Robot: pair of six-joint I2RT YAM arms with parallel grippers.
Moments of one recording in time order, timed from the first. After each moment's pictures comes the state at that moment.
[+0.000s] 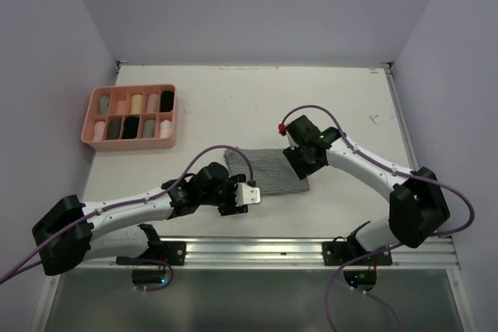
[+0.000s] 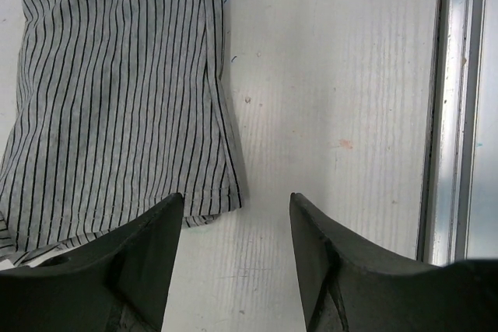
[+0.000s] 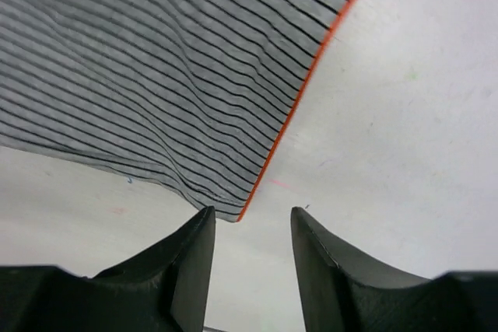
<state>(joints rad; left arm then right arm) -0.98 1.14 0.53 -0.09 0.23 0.49 0.64 1.47 1.02 -0.81 0.16 0.01</state>
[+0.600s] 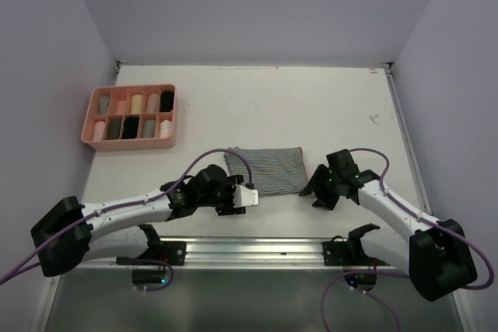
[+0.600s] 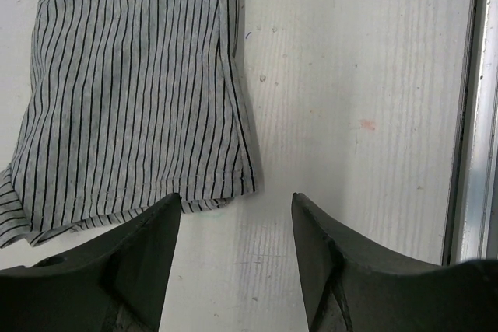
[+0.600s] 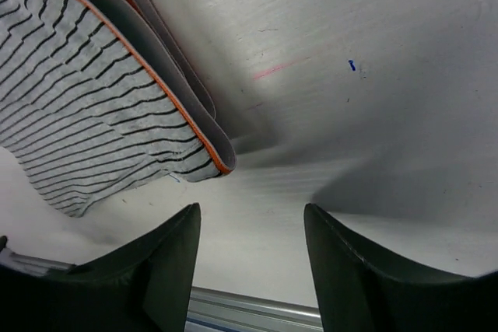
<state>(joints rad) -0.98 1.13 0.49 -0.08 0.18 0.54 0.36 1.08 0.49 -0.56 -0.18 0.96</state>
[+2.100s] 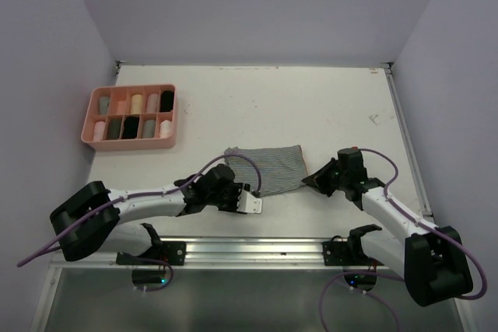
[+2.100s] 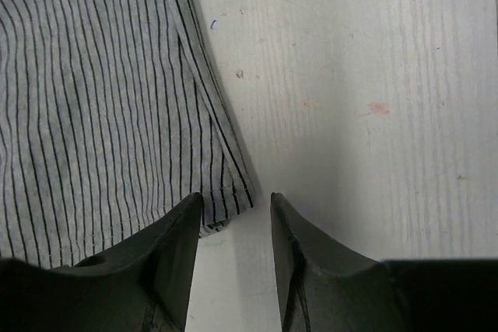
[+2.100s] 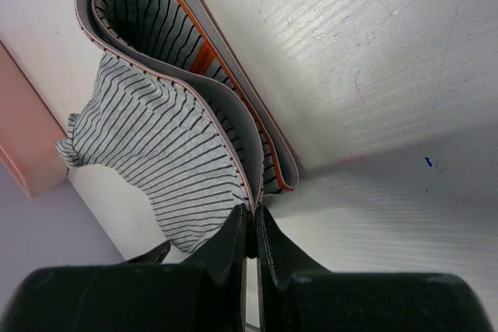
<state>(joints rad) -0.96 1.29 0.50 0.00 0.23 0.74 0.24 1.03 0.36 -0.19 -0.26 1.13</state>
